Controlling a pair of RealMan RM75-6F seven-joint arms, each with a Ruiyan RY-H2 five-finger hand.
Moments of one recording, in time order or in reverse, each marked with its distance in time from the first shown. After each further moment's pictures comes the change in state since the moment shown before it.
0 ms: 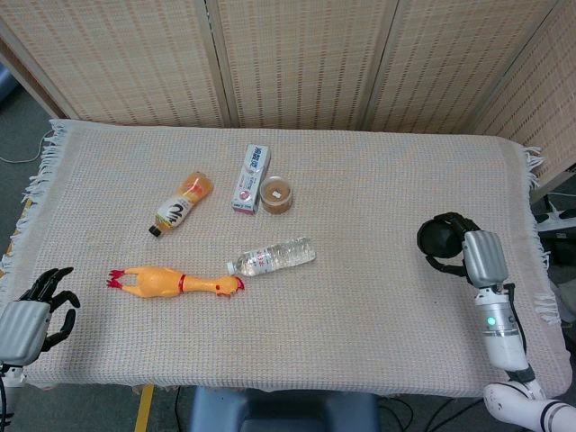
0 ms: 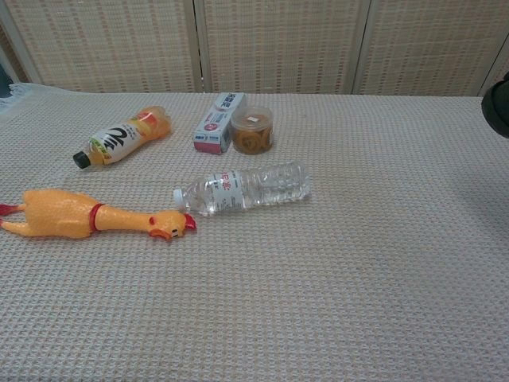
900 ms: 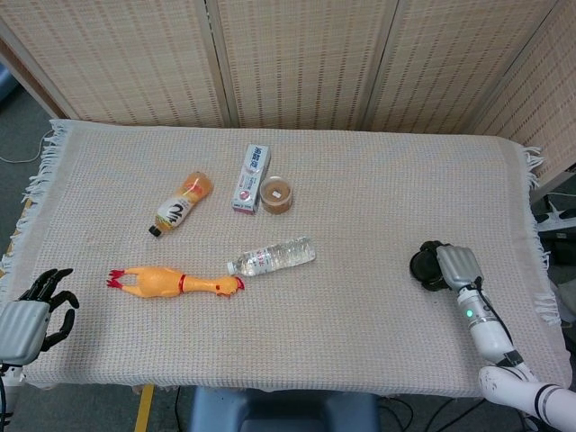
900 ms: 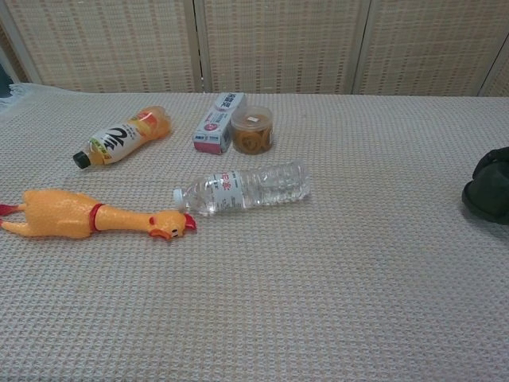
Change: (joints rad) left arm -0.001 0.006 0.000 -0.007 -0.011 -0.013 0.000; right arm 0.110 0.020 -0.057 -0.020 0.279 -0.433 -0.369
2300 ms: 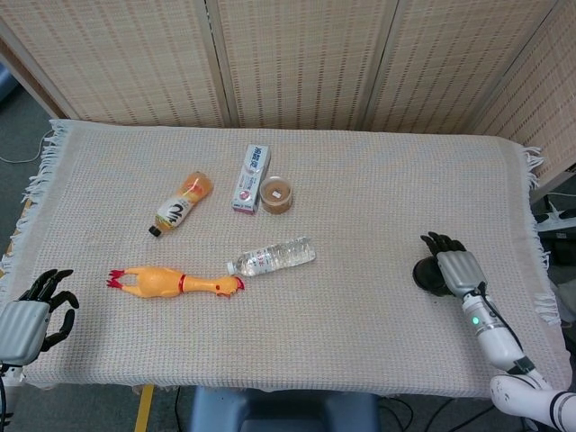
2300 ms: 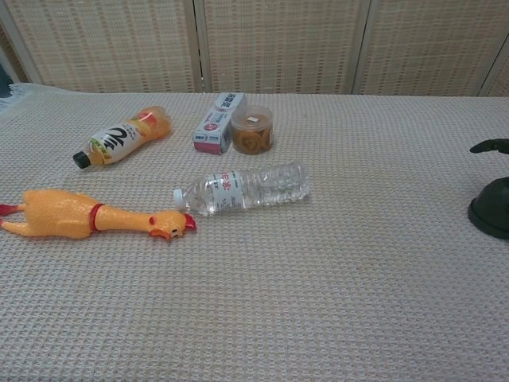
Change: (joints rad) left arm 0.002 0.000 0.000 -0.003 0.000 0.001 0.005; right arm -0.016 0.067 -0.045 -0.079 -0.080 0.041 0.020
